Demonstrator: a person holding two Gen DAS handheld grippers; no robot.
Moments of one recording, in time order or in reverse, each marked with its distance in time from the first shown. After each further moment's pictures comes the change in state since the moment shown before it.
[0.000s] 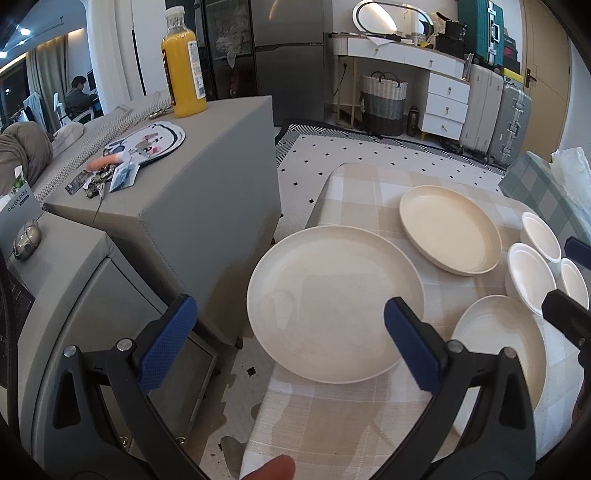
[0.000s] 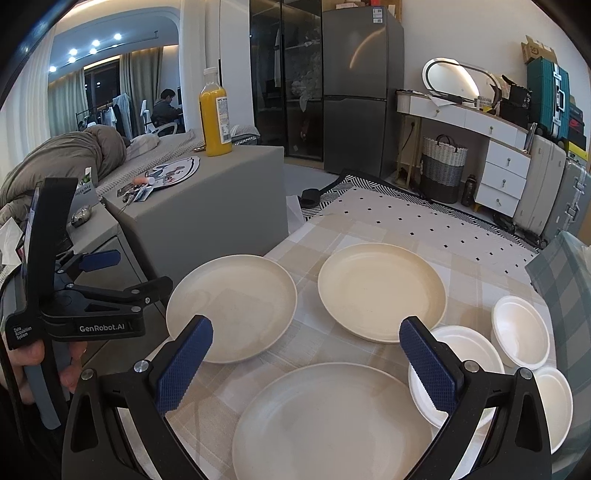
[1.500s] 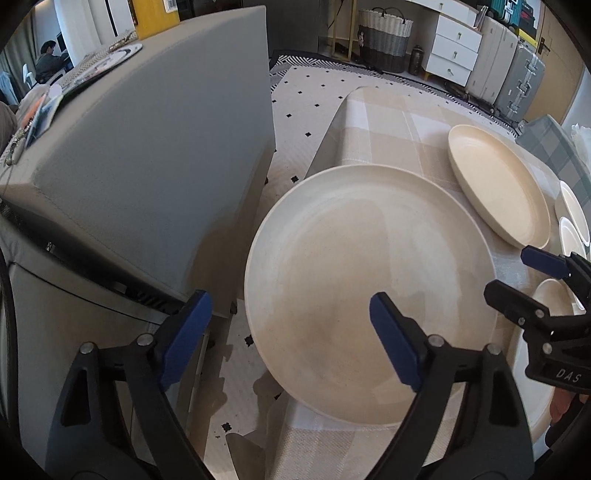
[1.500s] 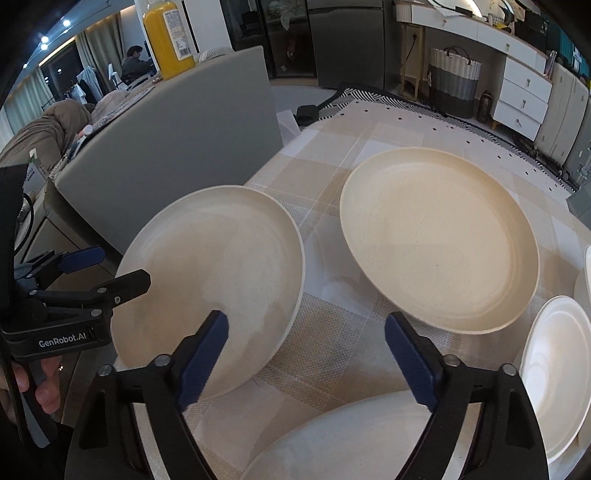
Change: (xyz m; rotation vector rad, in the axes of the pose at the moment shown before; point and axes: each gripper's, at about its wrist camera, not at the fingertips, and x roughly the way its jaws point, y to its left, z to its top) left arm 0.138 0.016 0.010 0.018 0.285 -0.038; right arm 0.185 -0.001 -0.007 0.120 0.344 0.033
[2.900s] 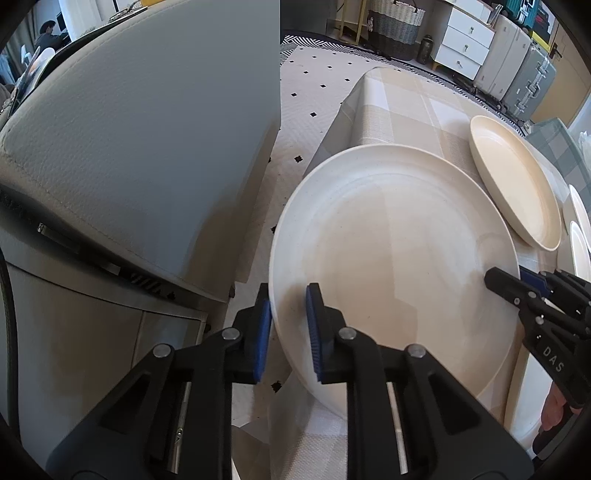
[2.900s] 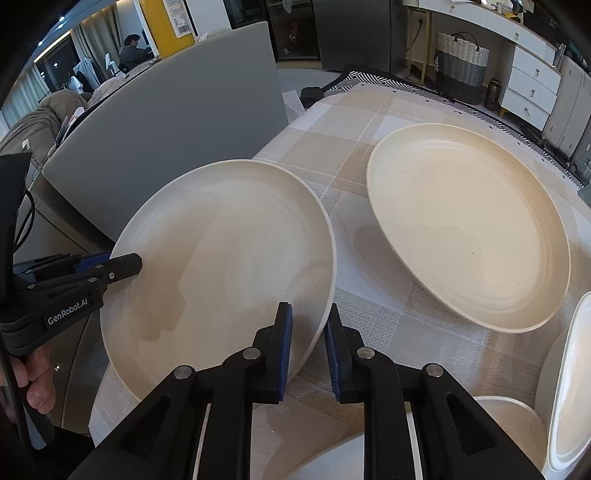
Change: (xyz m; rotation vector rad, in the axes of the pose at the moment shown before) left arm 0.032 0.012 0.002 -0.042 0.072 -0.024; right arm 0.033 0.009 -0.001 -0.003 0.057 0.011
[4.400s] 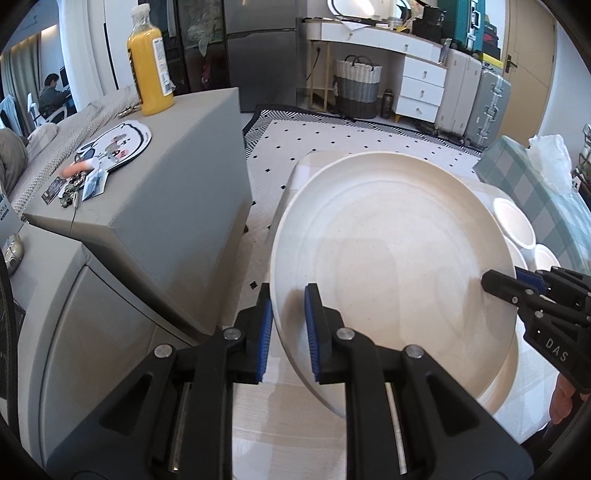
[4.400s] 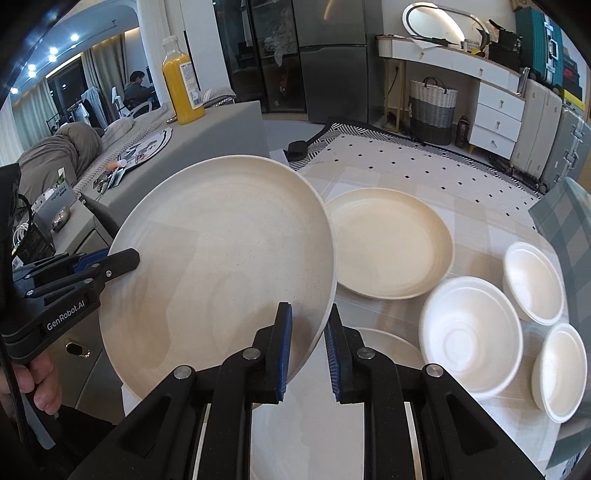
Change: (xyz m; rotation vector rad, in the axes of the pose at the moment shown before) left arm -0.176 -0.085 -0.062 0.090 -0.291 -0.020; right arm -0.165 -0.019 -0.046 0.016 -0.206 -0.046
